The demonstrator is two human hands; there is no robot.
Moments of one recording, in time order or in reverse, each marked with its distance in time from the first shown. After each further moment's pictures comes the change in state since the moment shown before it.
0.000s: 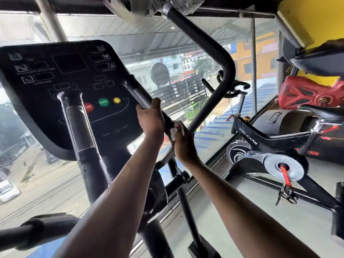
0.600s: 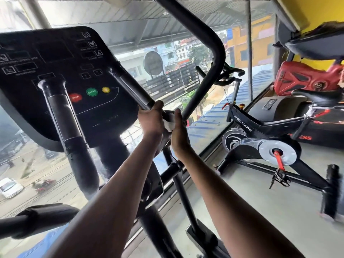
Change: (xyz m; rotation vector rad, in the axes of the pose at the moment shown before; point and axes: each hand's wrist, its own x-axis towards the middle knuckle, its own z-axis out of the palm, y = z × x) left_hand -0.036 -0.024 0.000 0.037 -0.080 -0.009; right_hand -0.004 0.002 -0.006 0.471 0.005 0.327
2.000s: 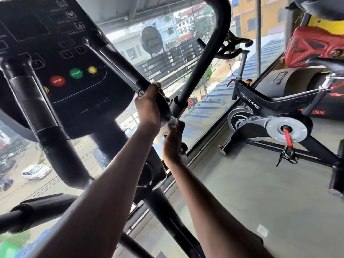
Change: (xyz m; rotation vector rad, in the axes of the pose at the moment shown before) left_hand 0.000 -0.023 -0.003 -0.090 -0.207 0.000; right_hand -0.028 0.080 0.006 -0.128 0.210 -0.021
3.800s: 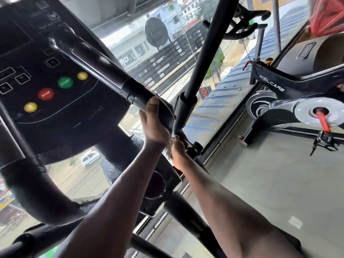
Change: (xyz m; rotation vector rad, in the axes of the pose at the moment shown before) left_hand 0.025 -0.064 -0.015 0.033 -0.070 0.131; right_hand 0.078 0.130 0.031 0.116 -0.140 0.645
